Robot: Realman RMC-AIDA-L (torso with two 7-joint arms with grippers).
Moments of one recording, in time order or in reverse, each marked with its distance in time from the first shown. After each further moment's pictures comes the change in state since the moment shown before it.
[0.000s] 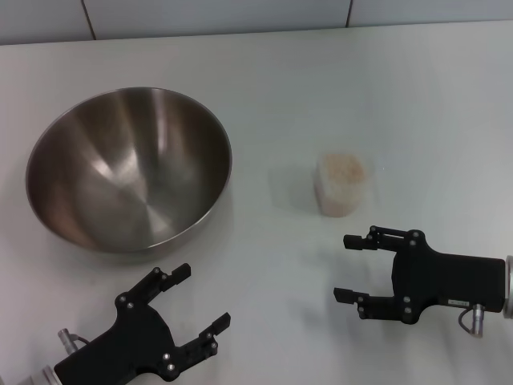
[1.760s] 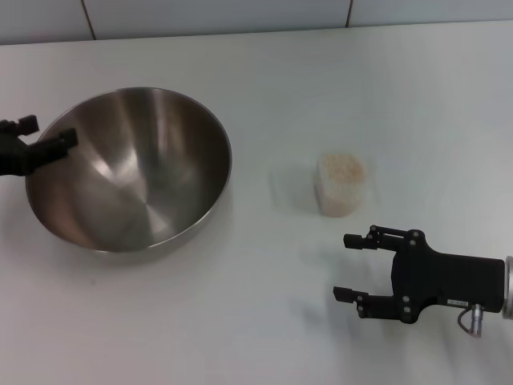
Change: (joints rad) left arm 0.006 0.001 0.084 1.068 0.202 -0.349 -1.440; right arm -0.005 0.005 0.000 -0.005 0.007 0.005 -0.002
